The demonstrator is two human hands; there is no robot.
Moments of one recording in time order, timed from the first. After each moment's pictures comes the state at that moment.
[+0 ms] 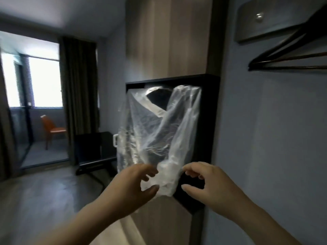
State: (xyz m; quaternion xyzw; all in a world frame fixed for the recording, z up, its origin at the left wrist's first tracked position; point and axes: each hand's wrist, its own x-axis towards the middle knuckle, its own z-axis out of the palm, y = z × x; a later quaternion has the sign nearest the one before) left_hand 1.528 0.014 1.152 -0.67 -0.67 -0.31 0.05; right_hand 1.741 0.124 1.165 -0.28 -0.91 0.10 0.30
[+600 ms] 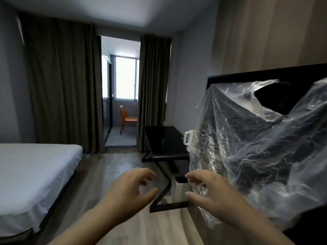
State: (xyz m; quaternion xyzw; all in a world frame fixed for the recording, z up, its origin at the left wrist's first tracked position) left_hand 1.204 -0.108 1.110 -0.49 -0.81 -0.31 0.07; right_hand 1.355 0.088 1.118 -0.10 -0.96 0.14 0.21
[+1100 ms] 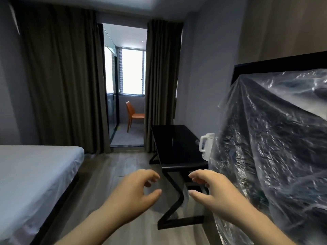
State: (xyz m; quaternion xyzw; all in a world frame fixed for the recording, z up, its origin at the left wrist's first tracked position) left_hand 0.965 0.058 1.094 -0.47 -0.82 -0.31 0.03; right_hand 1.108 0.259 1.102 -0.12 -0.96 0.16 0.19
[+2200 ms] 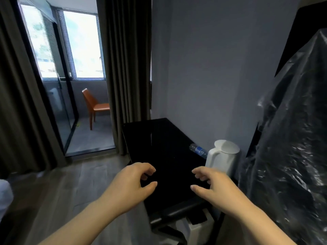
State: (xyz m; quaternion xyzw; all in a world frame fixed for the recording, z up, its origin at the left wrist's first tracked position) left_hand 0.458 0.443 1.053 -0.54 -0.79 -0.30 -0.05; right_hand 0.653 0.619 1.037 -0.28 -0.92 0.24 0.17
